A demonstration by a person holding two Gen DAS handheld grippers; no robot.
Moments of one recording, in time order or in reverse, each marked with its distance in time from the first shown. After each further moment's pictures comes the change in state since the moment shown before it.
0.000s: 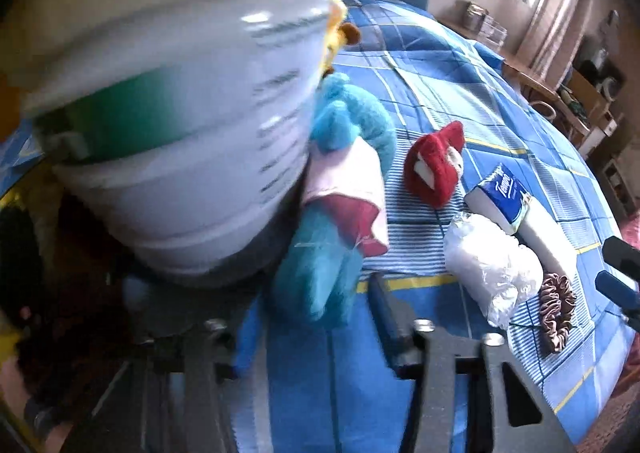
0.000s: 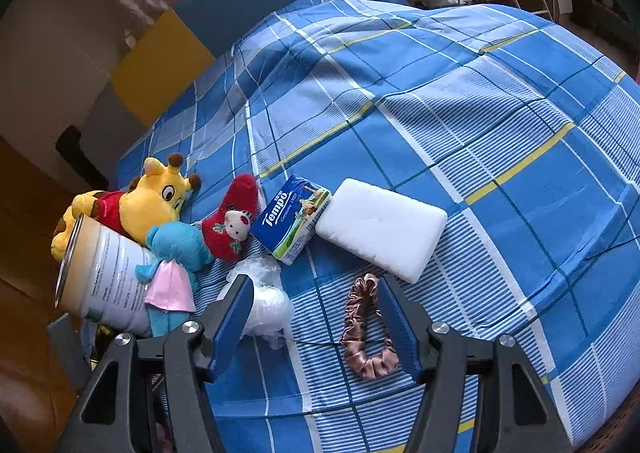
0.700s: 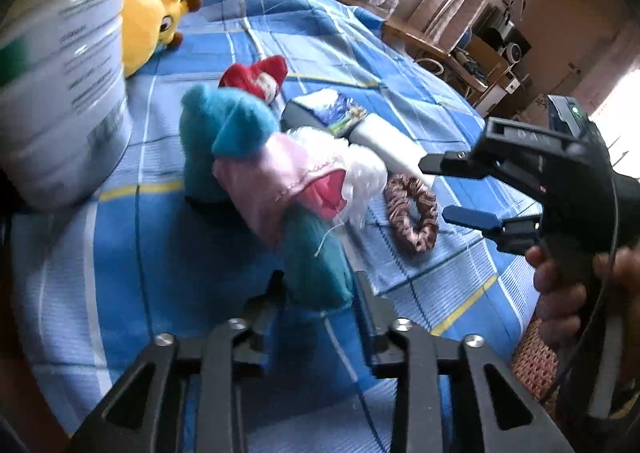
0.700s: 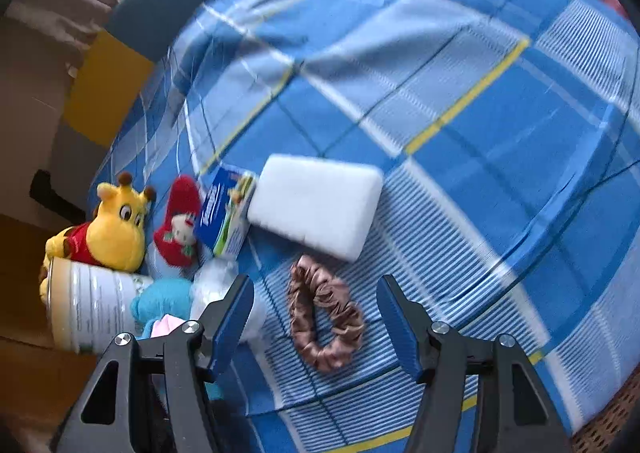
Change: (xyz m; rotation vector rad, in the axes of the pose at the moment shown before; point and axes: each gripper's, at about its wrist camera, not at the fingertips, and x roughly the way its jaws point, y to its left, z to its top) left arm -0.037 -0.064 -0.057 0.128 0.094 -0.363; right arm 0.024 -0.048 -0.002 0.221 0.146 -0.030
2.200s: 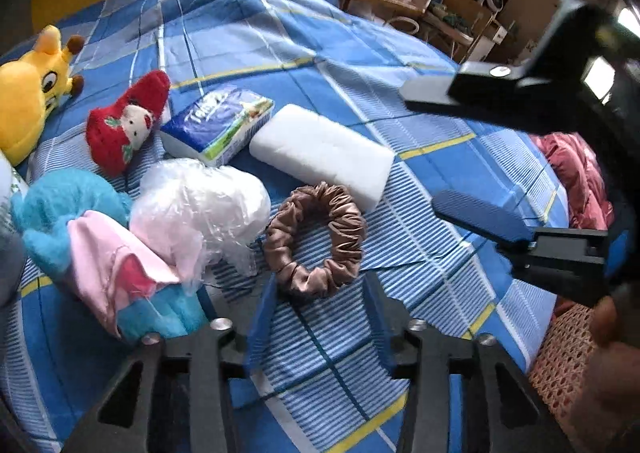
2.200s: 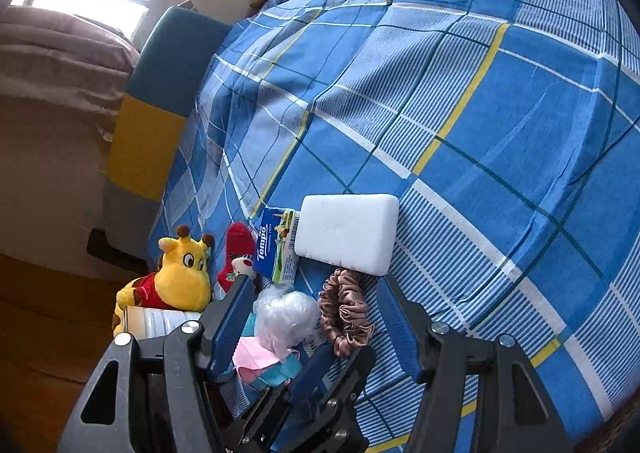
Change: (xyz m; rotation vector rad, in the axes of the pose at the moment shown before) left arm 0.066 -0.082 0.038 0.173 0.066 0.042; right arm -0.036 -0.024 0.009 0.173 -0.114 0.244
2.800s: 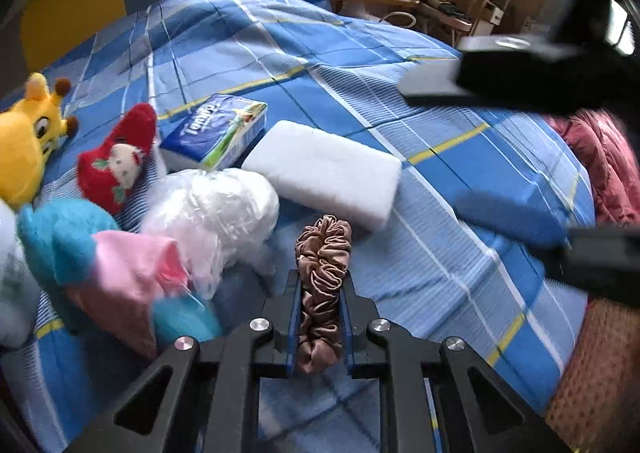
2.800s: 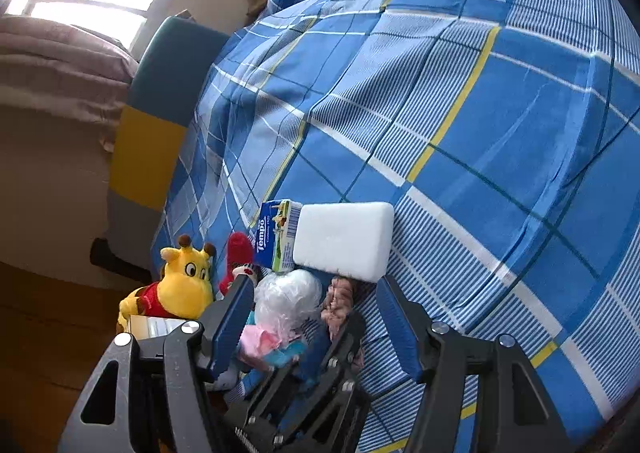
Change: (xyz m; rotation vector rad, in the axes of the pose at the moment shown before) left arm 0.016 -0.012 0.006 0.119 -0.026 0.091; right arm -0.004 0.000 0.002 -0.008 -0.037 -0.017
